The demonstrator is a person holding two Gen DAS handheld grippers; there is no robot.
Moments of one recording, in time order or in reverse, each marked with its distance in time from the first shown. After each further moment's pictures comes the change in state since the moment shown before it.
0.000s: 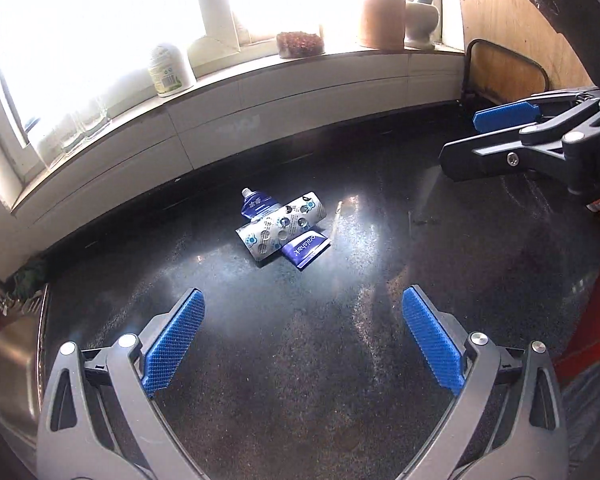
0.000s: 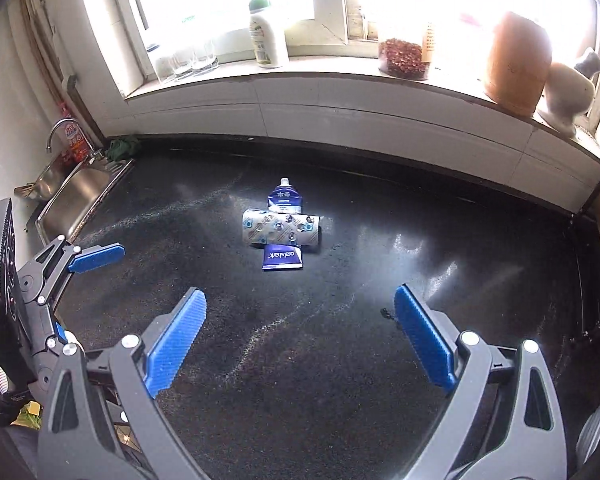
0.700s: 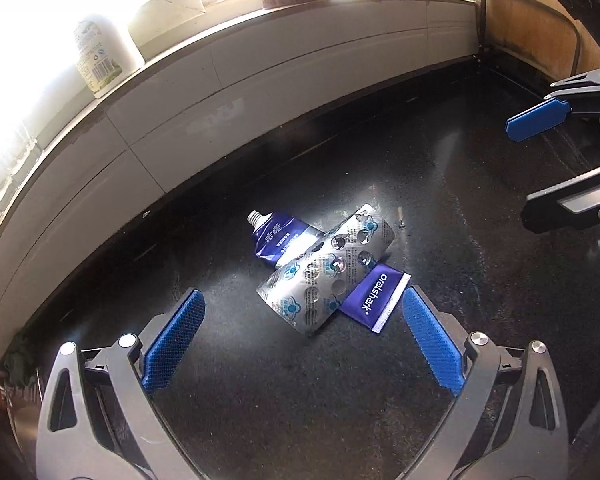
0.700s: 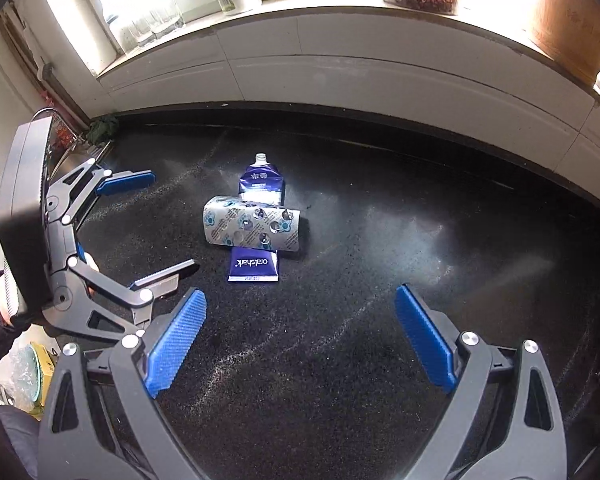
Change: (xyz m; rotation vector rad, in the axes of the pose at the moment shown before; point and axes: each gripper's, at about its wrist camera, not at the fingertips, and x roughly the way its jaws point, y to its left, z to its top) left arm 0.138 0.053 0.052 0.196 0.078 -0.057; right arm 0.111 -0.035 0.034 0.027 0.177 0.063
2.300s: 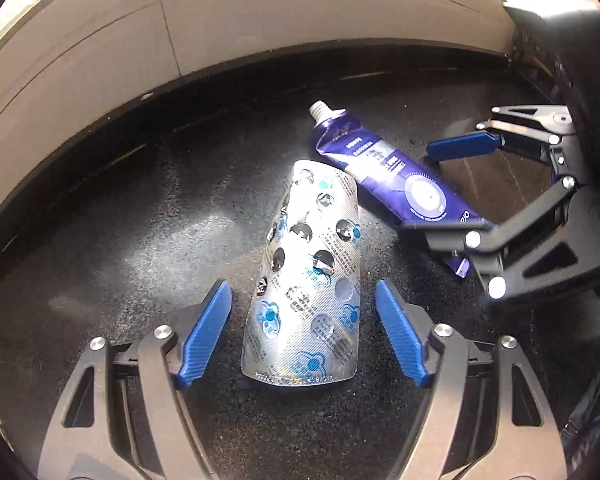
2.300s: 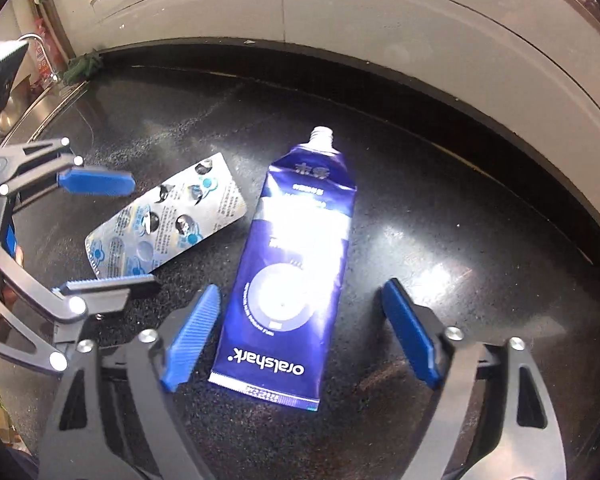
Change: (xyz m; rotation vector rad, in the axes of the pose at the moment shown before) left arm 0.068 0.064 -0.049 -0.164 0.102 -0.135; right arm 0.133 0.061 0.034 -0.186 -0.004 -0.117
